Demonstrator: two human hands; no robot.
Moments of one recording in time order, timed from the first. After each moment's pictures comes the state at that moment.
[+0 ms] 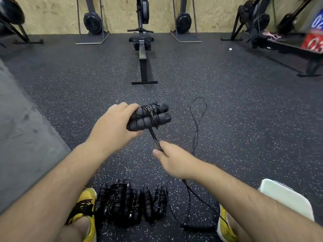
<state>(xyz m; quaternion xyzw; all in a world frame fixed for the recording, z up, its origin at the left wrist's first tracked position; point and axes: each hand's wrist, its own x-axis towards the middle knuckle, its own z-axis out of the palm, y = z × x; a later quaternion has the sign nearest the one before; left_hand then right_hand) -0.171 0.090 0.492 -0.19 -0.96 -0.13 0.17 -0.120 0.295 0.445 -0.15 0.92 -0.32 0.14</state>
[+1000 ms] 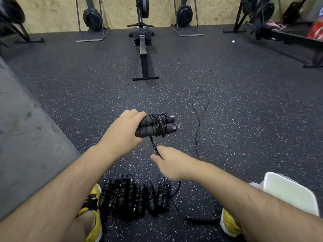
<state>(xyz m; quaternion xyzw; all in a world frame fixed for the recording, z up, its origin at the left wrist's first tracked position) -0.175 0.100 0.455 -0.24 -0.95 -0.13 0.13 -0.107 0.284 0.442 -0.20 0.94 -0.21 0.18</state>
